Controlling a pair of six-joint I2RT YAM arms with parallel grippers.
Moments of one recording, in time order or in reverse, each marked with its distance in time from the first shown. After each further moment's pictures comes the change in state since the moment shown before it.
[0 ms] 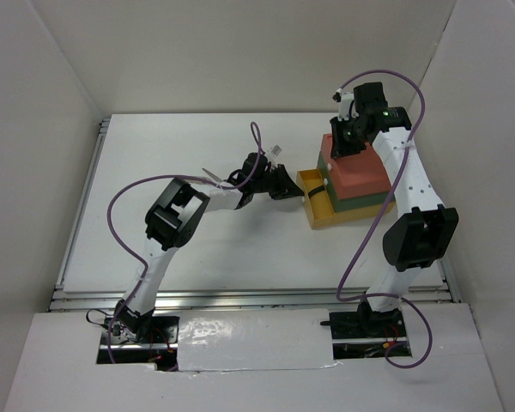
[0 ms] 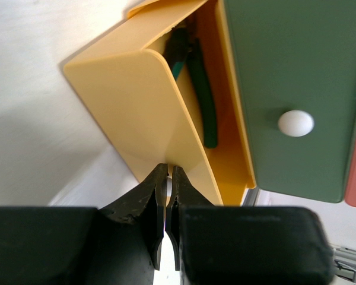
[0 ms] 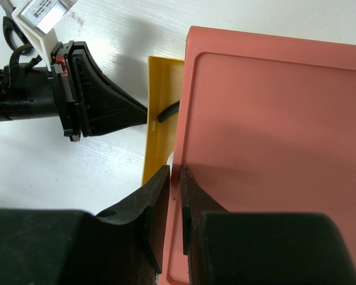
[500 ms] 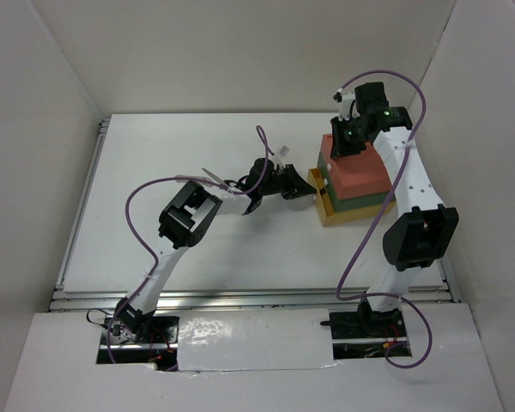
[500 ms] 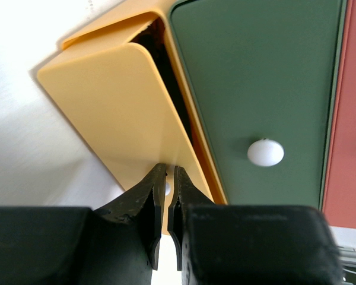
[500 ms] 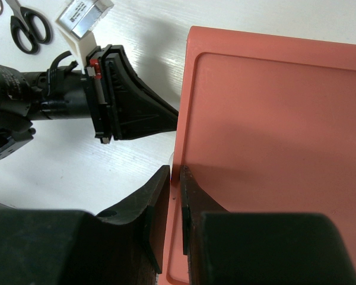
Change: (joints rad) left arm -0.038 0.136 0.081 0.264 0.012 -0.138; right arm -0.009 0.003 0.004 -0.006 -0.027 0.003
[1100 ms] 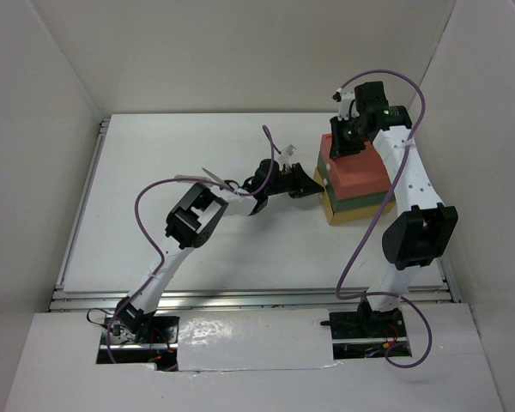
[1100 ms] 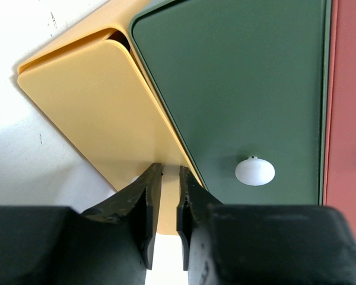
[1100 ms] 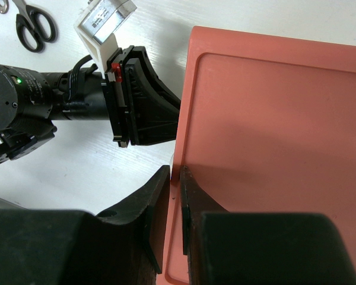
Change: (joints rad) left arm -0.025 0.079 0.102 0.066 0.010 -0.019; right arm 0.000 0.011 0.014 -0.009 -0.018 0.000
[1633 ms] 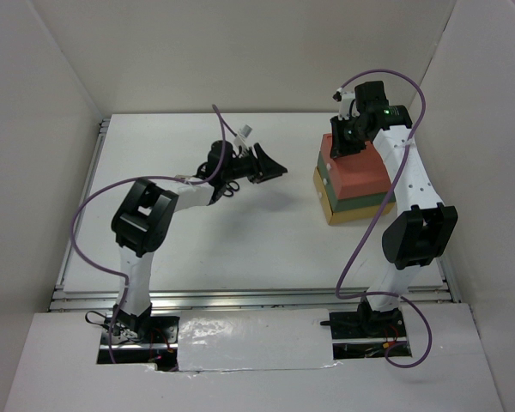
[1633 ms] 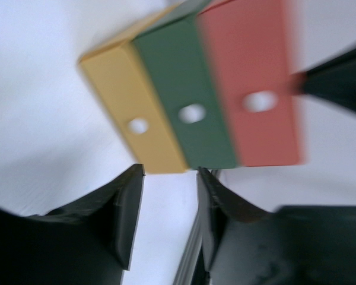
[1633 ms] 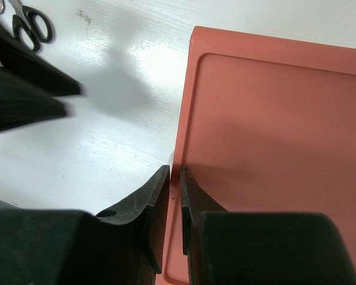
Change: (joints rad) left arm 0.171 -0.413 -0.423 -0.074 0.080 0.063; right arm -0.002 0.003 0.007 -0.003 0.009 -0.003
